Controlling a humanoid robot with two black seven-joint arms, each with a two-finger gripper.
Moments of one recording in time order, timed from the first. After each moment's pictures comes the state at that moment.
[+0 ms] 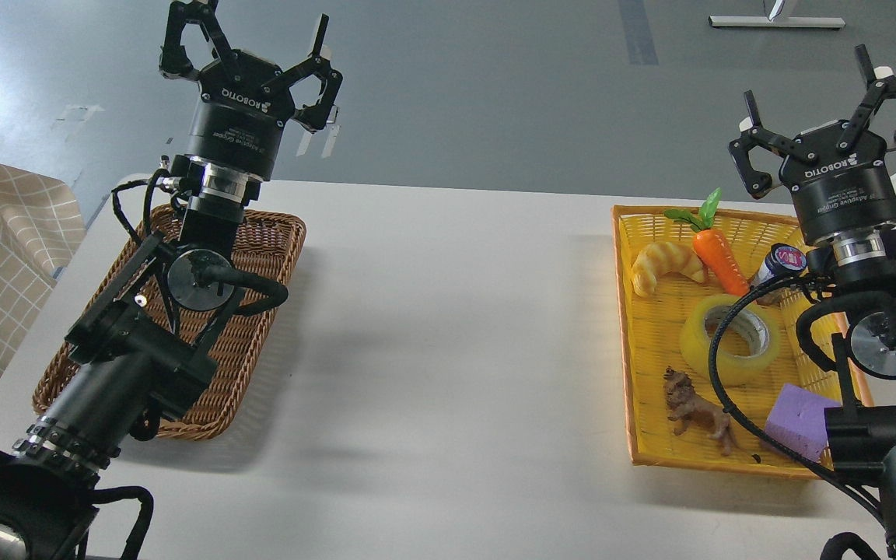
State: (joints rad) left arm -0.56 0.15 -1.21 -1.10 0.21 -0.49 -0.43; right arm 0.41 -0.04 1.70 1.14 -0.36 0.49 -0.06
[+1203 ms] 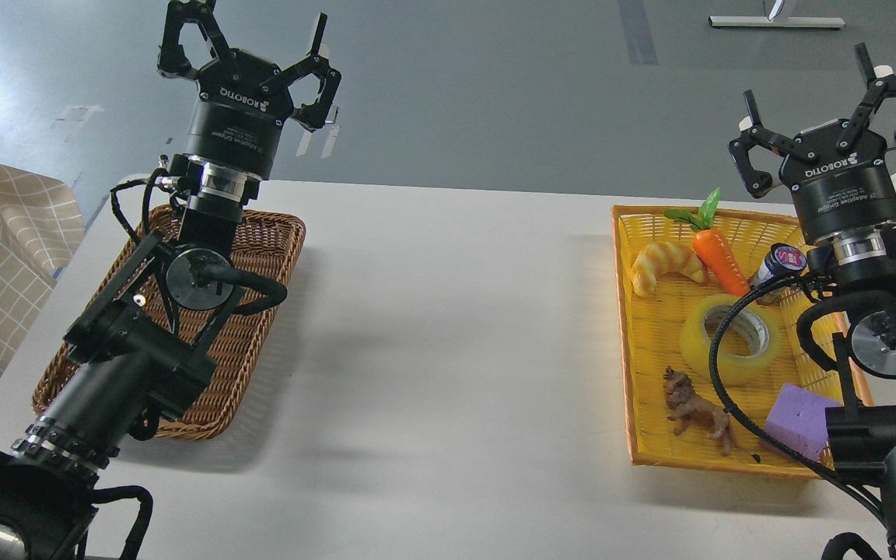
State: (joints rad) left arm -0.56 0.16 -1.21 -1.10 0.21 -0.49 -0.43; right arm 0.41 -0.04 1.70 1.14 -0.36 0.49 -0.06
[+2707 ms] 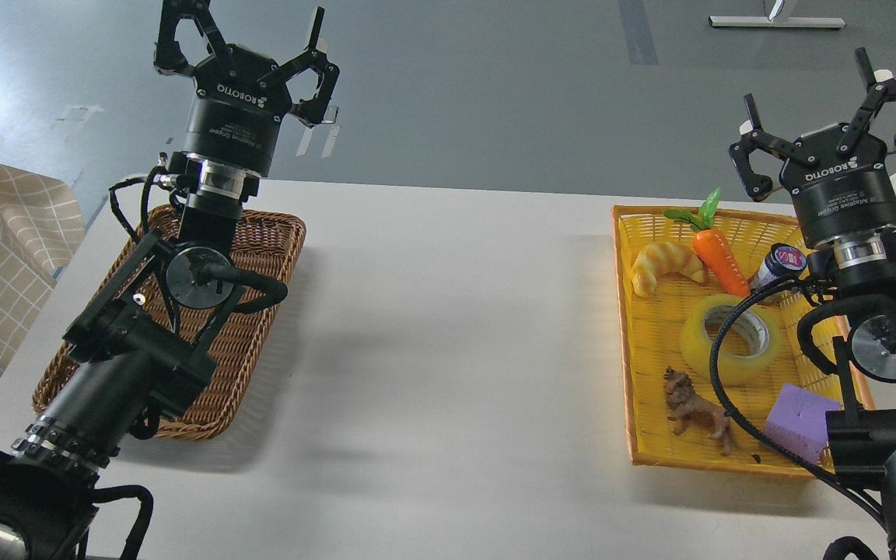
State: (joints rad) left arm -0.57 0.15 -1.21 -1.11 0.20 -0.49 -0.44; right arm 0.40 -0.04 1.70 1.15 -0.36 0.49 -0.06
